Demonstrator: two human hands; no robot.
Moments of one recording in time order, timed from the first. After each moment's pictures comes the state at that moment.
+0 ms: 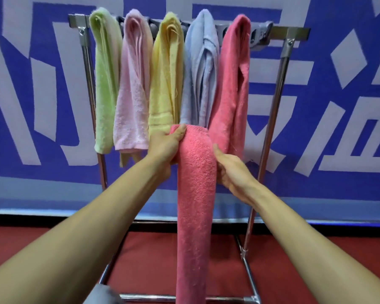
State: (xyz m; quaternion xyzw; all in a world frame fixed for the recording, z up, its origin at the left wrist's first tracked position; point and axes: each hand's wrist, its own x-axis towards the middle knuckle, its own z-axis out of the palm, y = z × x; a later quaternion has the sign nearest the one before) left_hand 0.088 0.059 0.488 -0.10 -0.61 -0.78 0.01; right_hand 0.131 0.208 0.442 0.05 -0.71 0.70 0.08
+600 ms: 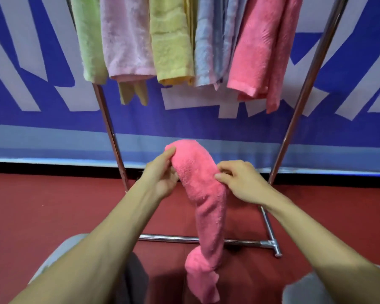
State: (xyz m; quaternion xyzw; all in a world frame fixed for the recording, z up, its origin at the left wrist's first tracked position) left_hand 0.058 0.024 0.297 0.12 -0.45 -0.87 -0.19; right_hand 0.132 0.199 0.297 0.06 -0.95 0.29 0.08
